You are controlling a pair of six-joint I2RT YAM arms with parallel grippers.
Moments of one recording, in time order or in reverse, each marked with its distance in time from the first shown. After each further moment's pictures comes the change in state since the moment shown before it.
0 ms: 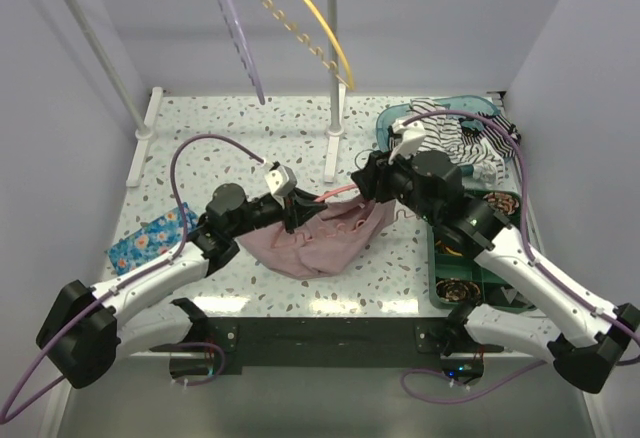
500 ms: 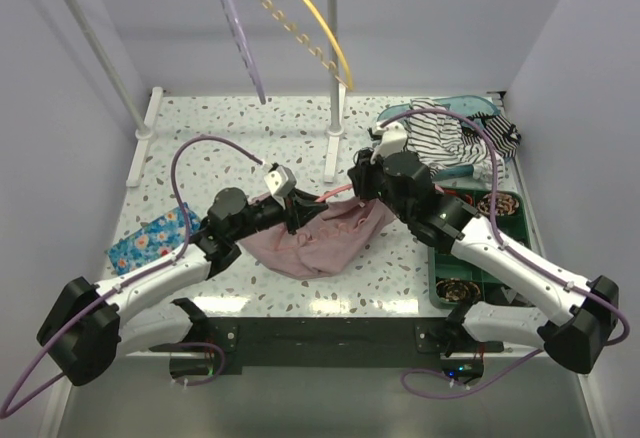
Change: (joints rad) left arm -0.023 0.018 -0.031 0.067 -0.052 -0.047; right arm 0.053 0.128 -0.042 0.121 0.172 -0.001
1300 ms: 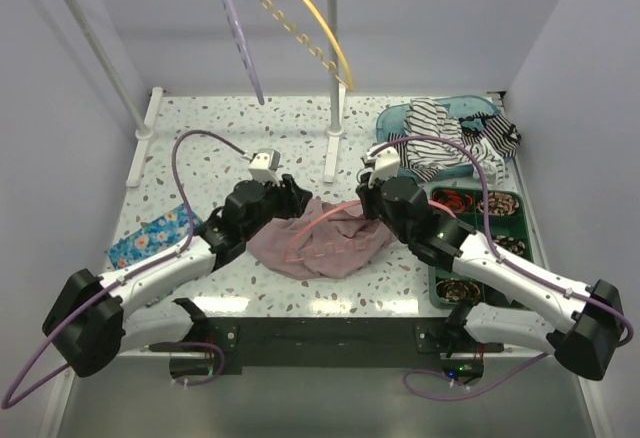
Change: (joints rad) left arm -0.016 0.041 0.071 -0.327 -0.563 -0.346; right arm 0.062 -0.067 -0.188 0.080 0.075 -0.135
